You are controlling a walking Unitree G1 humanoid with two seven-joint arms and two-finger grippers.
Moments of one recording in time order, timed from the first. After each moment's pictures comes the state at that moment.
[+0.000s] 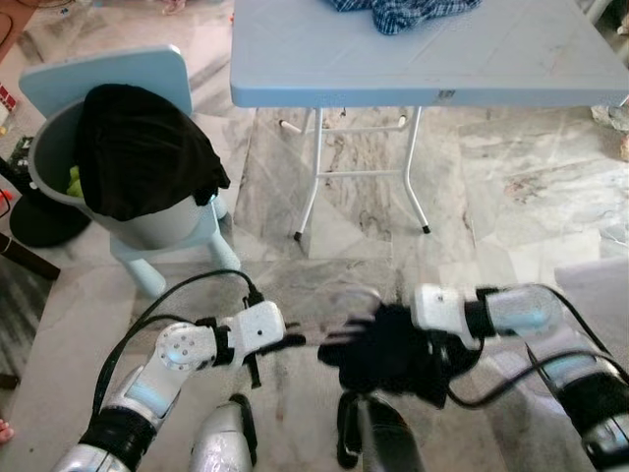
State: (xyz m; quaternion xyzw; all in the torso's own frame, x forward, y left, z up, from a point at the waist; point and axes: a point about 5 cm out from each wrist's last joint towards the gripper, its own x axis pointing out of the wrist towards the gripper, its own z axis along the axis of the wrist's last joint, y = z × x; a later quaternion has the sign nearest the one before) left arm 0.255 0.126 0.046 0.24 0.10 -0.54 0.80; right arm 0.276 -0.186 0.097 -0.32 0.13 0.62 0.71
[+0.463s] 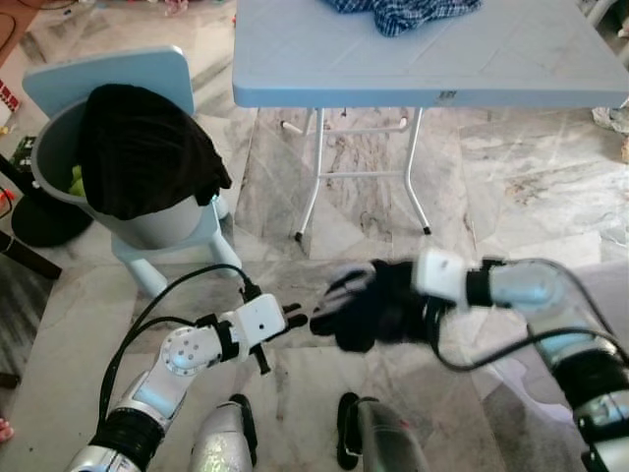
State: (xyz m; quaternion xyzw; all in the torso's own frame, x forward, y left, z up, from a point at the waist) left arm 0.261 0.124 0.046 0.24 0.06 -0.48 0.84; right arm 0.303 -0.190 0.123 -0.35 0.06 0.54 0.77
